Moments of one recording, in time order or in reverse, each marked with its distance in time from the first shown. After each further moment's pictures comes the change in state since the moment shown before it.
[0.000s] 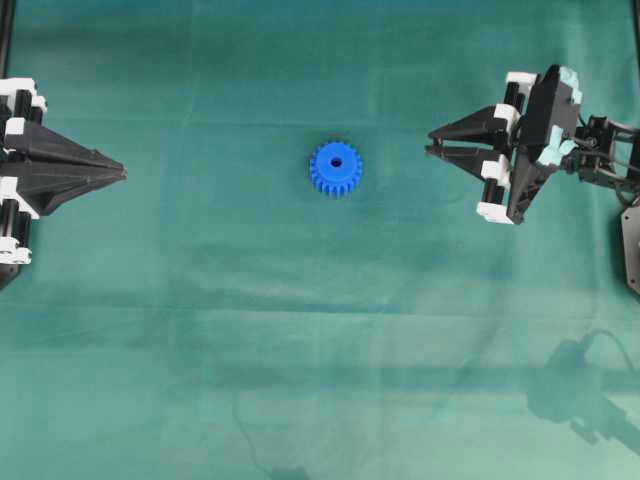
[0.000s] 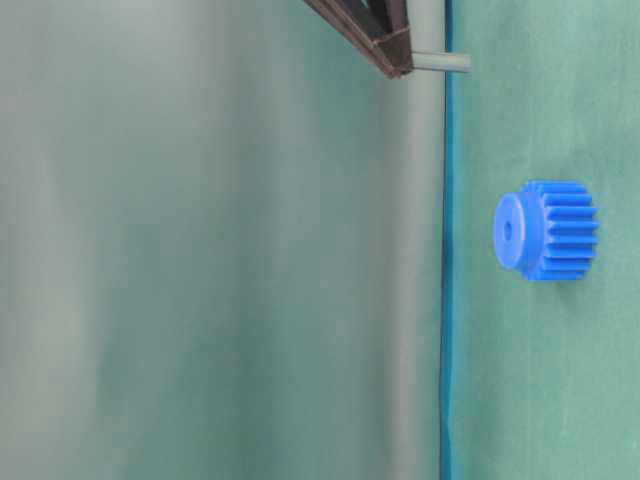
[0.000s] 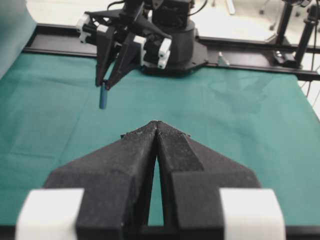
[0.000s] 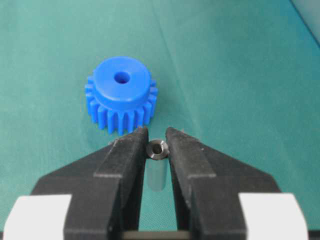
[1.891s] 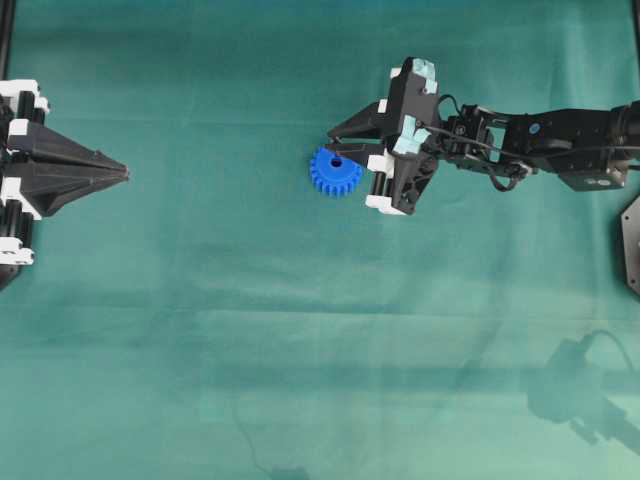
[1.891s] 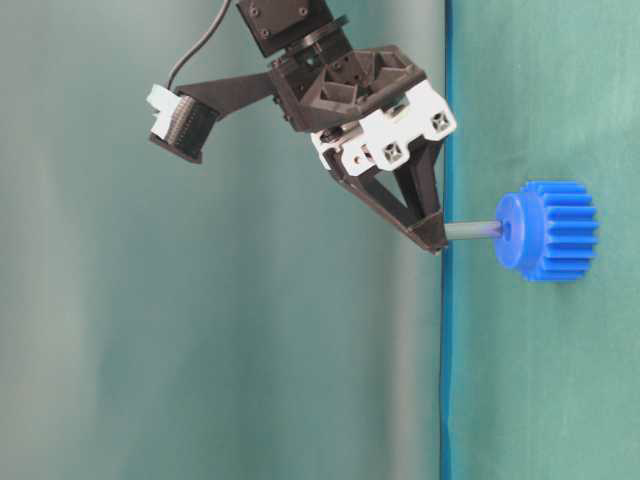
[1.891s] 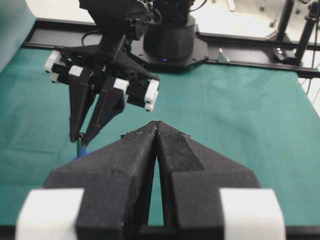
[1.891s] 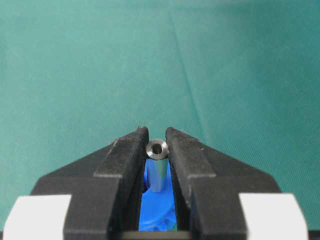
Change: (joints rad) left arm 0.000 0.009 0.002 -0.005 0.000 -0.005; right arm 0.037 0.388 -0.388 0.009 0.071 0.006
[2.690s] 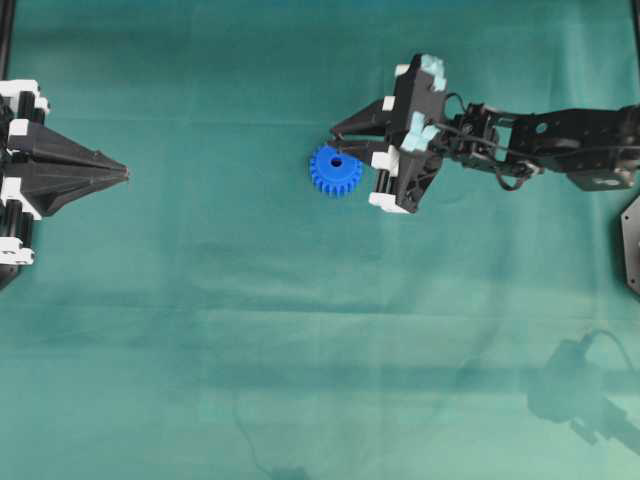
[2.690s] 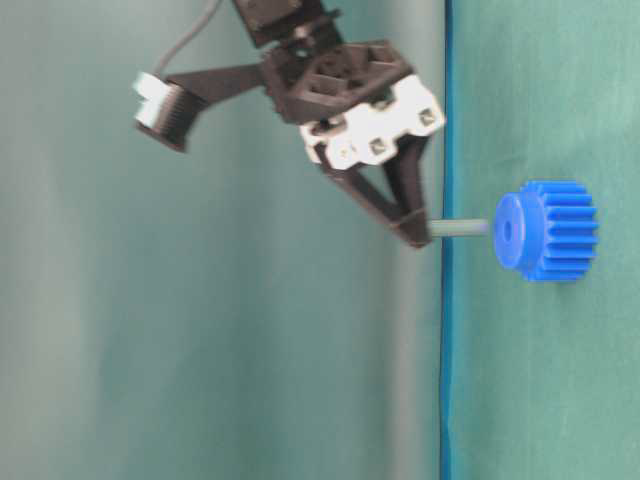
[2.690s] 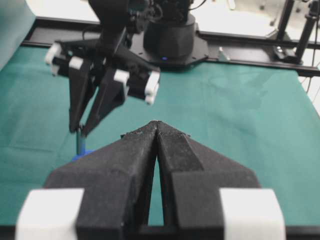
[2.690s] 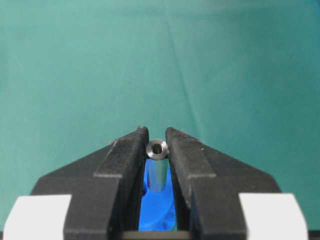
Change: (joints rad) left arm -0.002 0.000 0.000 0.000 0.005 0.002; right arm 0.000 -0.049 0.012 0.008 -0.011 -0.005
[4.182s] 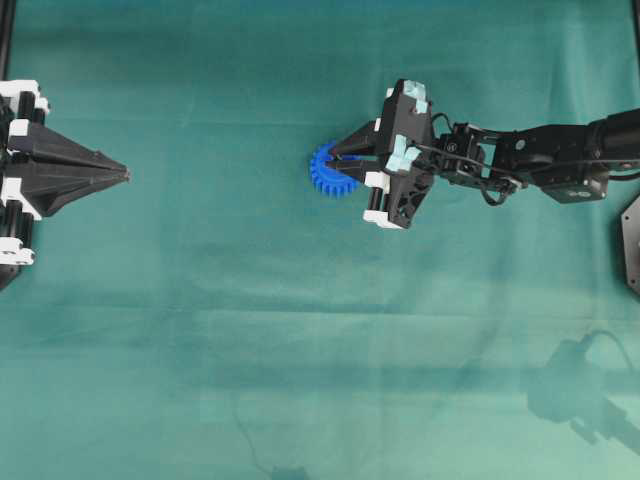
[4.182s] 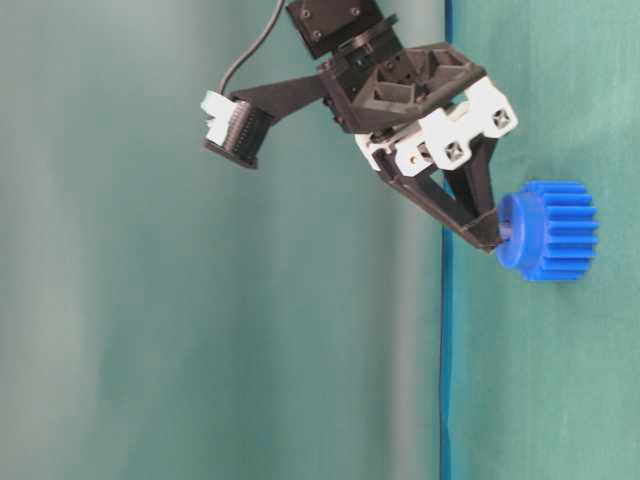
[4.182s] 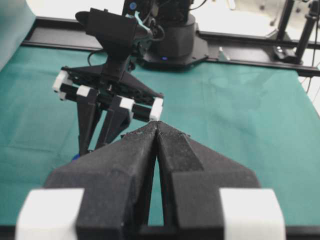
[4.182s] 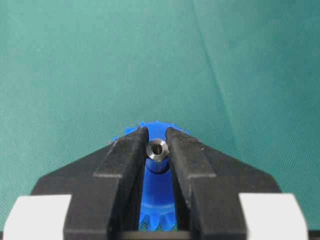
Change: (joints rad) left arm 0.002 0.000 0.000 0.002 0.000 -0.002; right arm 0.023 0.138 -0.002 0.014 -0.054 0.006
